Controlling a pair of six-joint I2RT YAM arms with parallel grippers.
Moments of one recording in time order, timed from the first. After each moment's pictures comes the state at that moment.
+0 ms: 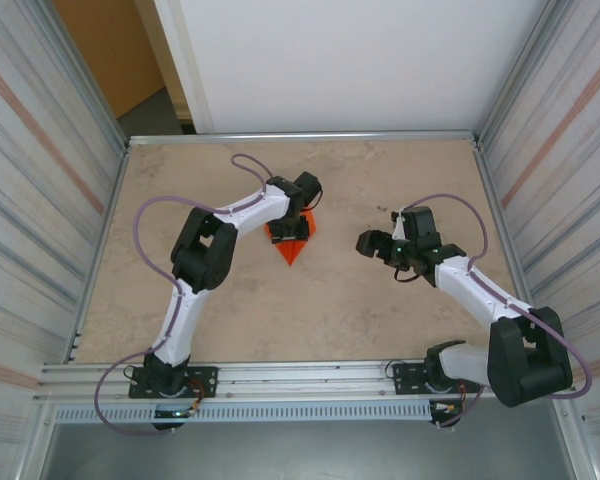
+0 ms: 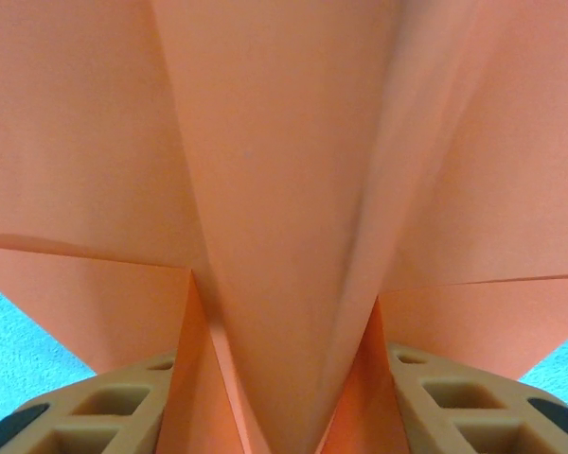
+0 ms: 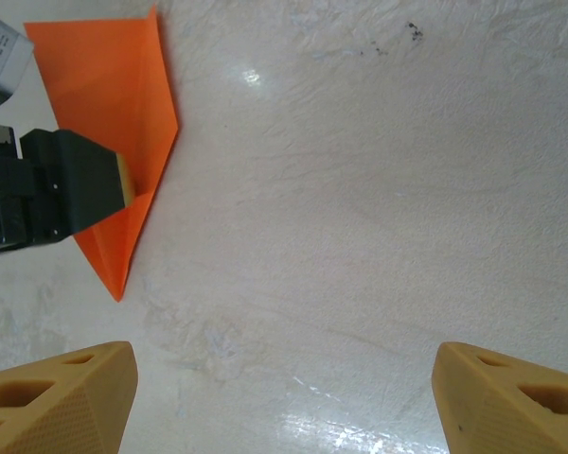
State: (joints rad) left arm -0.65 2.27 1.82 -1.00 -0.10 -0.71; right arm 0.28 1.22 0.66 -0.29 -0.29 0.59
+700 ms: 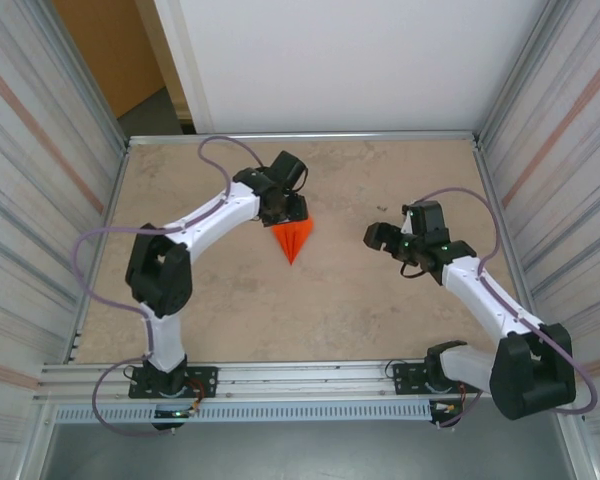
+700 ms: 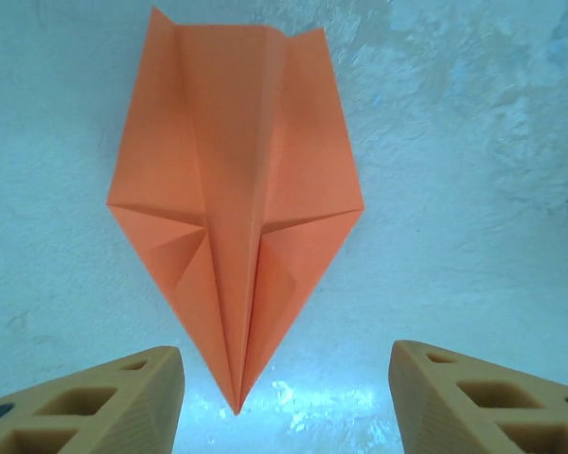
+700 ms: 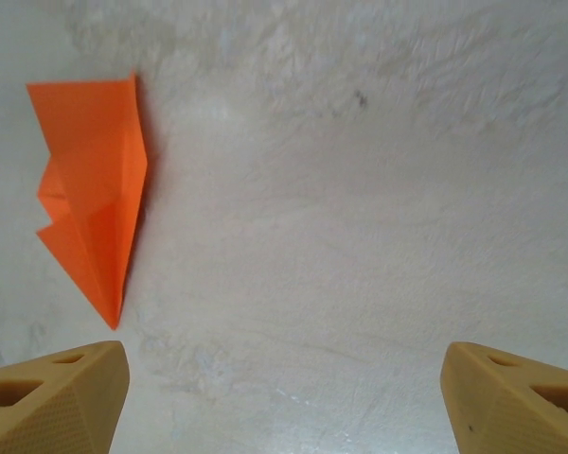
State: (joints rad) left arm -0.64 1.87 1.62 -0.85 -0.08 -0.70; right arm 0.25 1.14 0.74 -0.41 -0.19 0.59
